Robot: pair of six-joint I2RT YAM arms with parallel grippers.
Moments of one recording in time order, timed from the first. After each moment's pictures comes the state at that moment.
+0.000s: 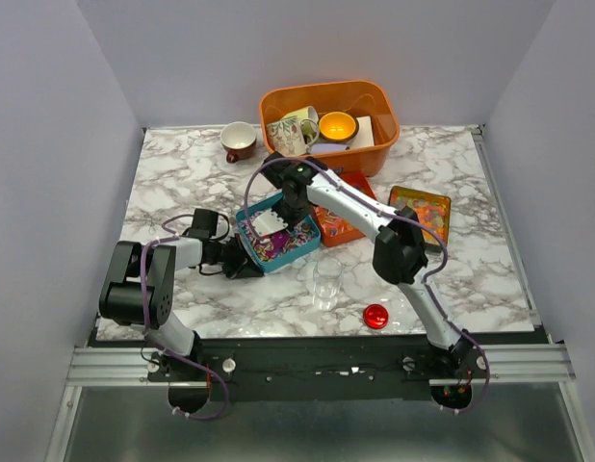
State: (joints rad) left arm -0.12 1.60 0.63 -0.17 0.72 -0.65; right arm 0.84 2.36 2.24 -1.20 -0.08 -1.58
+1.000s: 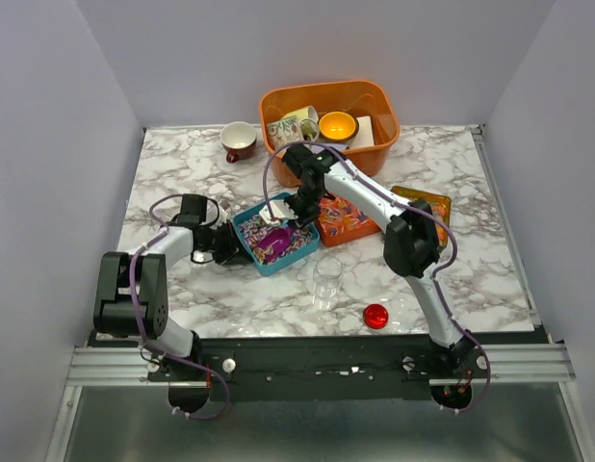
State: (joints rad) left arm -0.06 1.52 0.74 -0.35 0.66 -0.46; right arm 0.72 2.34 2.19 -1.22 -0.46 -1.53
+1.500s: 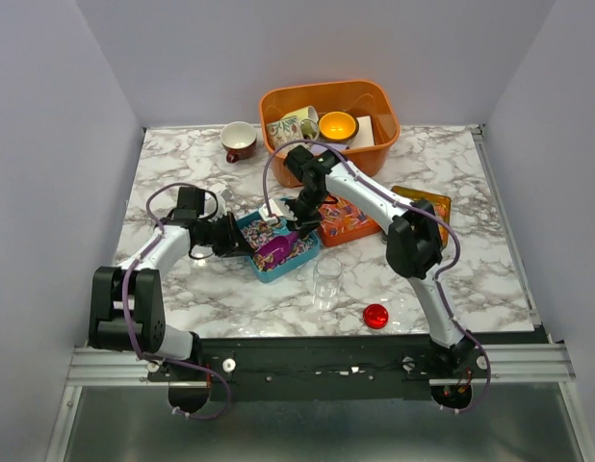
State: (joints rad) left arm -0.07 1.43 0.80 -0.42 0.70 -0.38; right arm 0.72 2.30 2.14 -1.25 -0.53 -1.39
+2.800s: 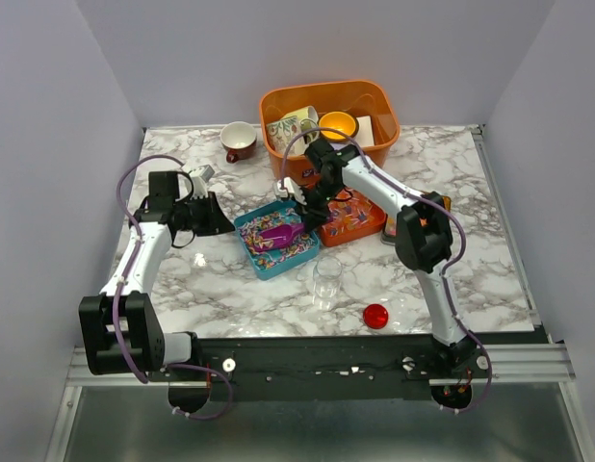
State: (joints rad) left arm 0.06 1.31 0.94 -0.51 0.69 -0.10; right arm 0.60 2.30 2.06 -1.12 -0.68 -1.13
